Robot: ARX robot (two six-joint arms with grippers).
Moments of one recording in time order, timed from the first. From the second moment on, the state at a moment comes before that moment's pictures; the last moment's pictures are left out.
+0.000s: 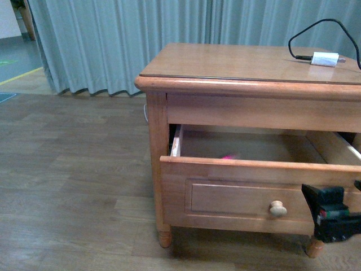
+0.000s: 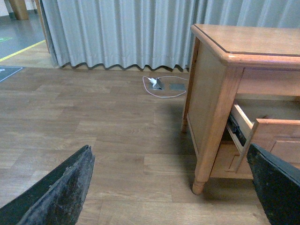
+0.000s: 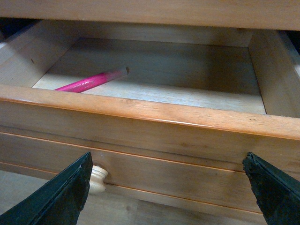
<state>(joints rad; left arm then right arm) 0.00 0.00 0.02 0.00 0.00 0.00 0.06 1.96 0.45 1.24 -0.10 0.01</state>
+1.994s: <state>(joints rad) 0.00 0.00 0.02 0.00 0.00 0.00 0.01 0.69 0.61 0.00 -0.01 0.06</state>
